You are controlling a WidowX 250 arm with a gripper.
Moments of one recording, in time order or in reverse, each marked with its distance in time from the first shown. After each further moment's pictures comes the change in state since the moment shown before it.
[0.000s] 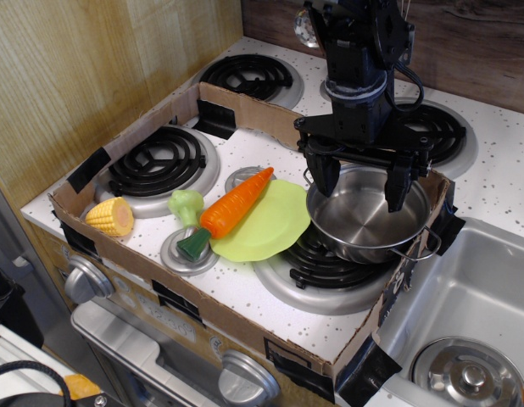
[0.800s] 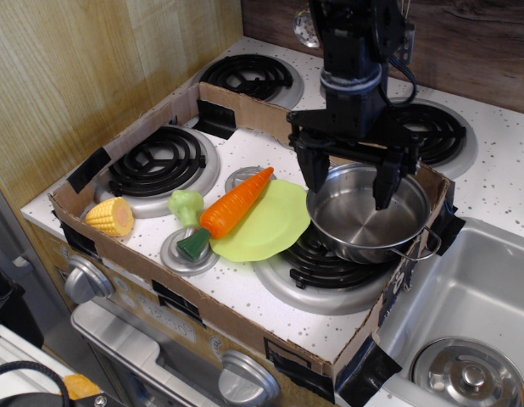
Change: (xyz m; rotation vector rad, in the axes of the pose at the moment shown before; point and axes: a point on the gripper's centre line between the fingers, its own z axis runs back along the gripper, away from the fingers) arm 0.000 0.016 0.005 0.041 0.064 0.009
